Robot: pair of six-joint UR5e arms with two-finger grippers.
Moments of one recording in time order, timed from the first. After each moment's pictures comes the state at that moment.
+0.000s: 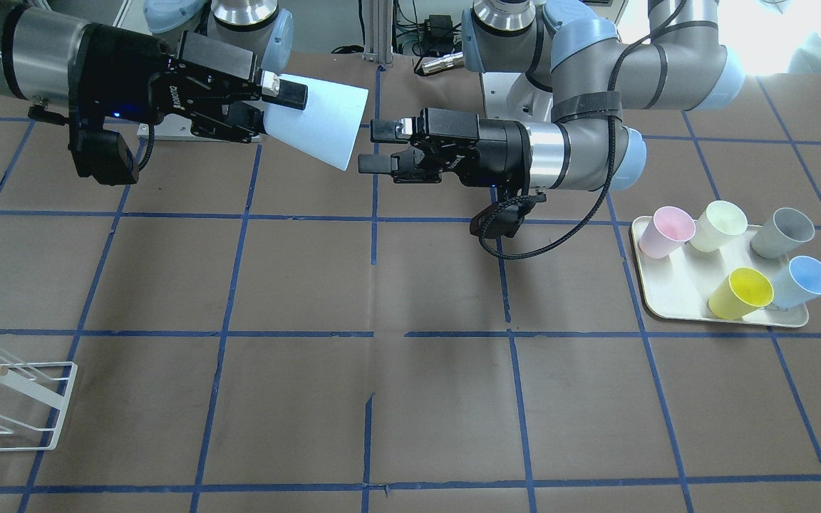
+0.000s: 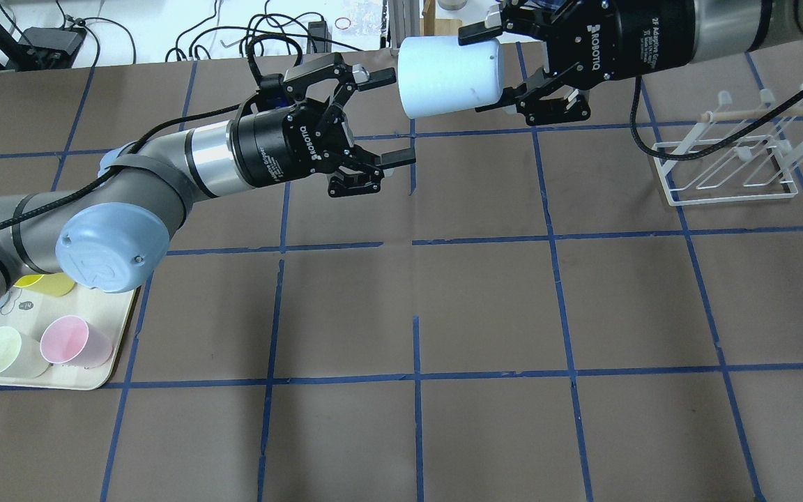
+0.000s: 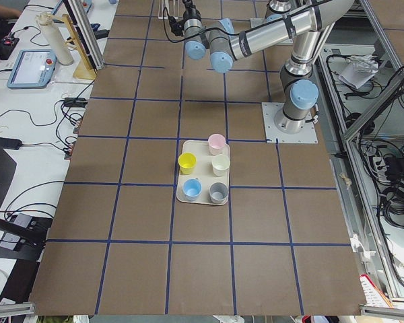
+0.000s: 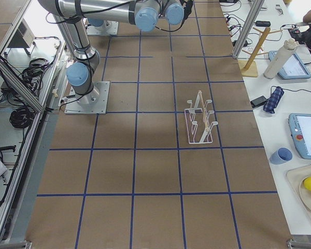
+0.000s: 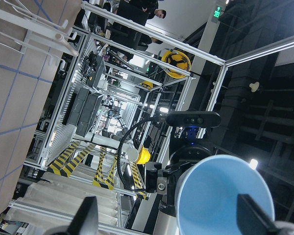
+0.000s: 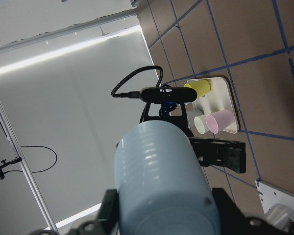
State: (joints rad) left arm -1.55 -1.66 -1.98 -1.53 -0.16 0.11; right arm 1.39 -1.53 1.57 -1.04 -0.32 -0.28
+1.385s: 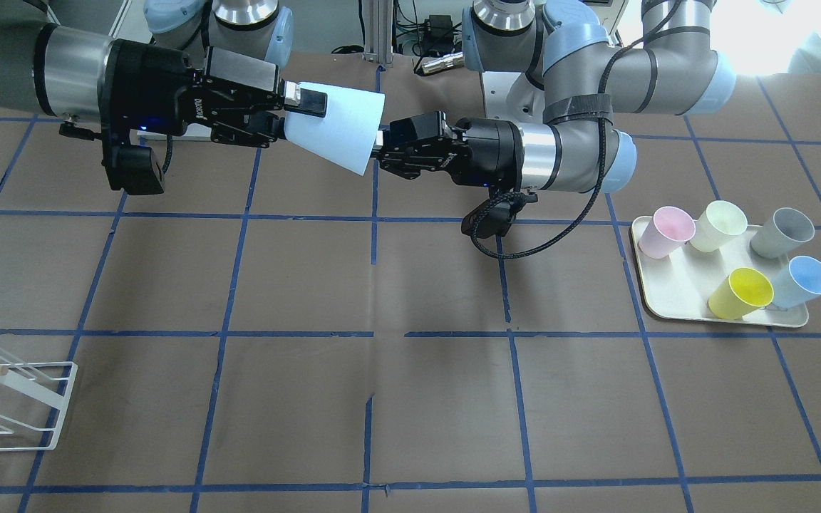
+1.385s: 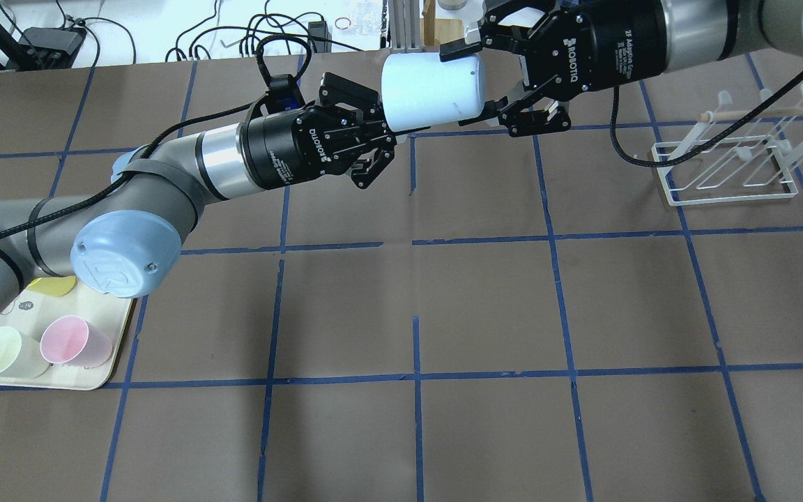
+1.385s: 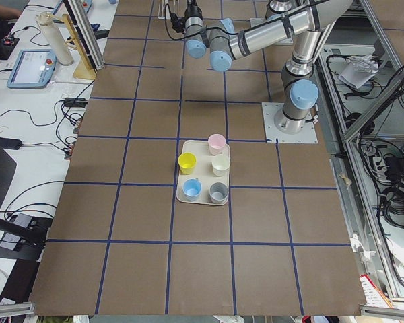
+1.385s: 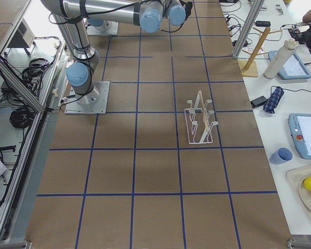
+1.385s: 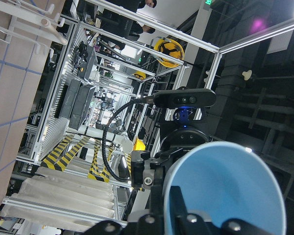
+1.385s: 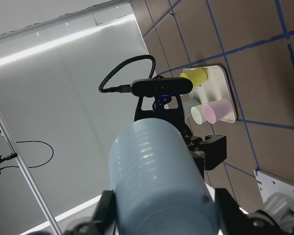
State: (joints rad) left arm -1.56 -1.66 -1.99 -1.49 -0.19 0.10; right arm 1.43 -1.51 1.57 -1.03 -0.33 -0.26
